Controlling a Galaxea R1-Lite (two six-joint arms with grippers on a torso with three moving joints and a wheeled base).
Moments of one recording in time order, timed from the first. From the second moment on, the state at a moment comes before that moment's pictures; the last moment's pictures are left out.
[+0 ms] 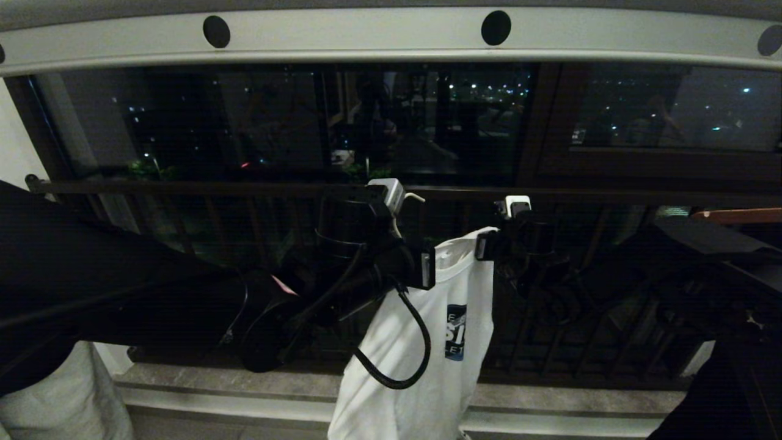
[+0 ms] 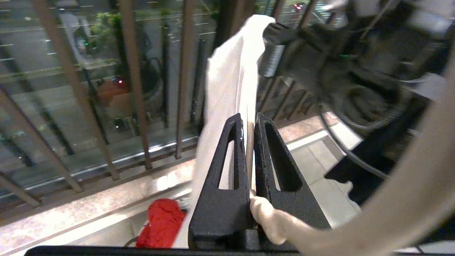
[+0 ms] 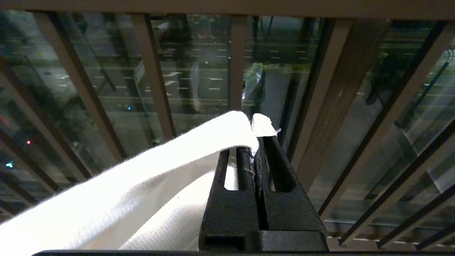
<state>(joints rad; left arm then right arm) -0.75 1.93 -1.14 -0.62 0.09 -0.26 0.31 2.34 -1.28 -0.98 -0.35 0.03</state>
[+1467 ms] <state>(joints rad) -0.78 1.91 -1.13 -0.63 0.09 -0.26 0.39 2.34 -1.19 -1.00 -0.39 -0.05</state>
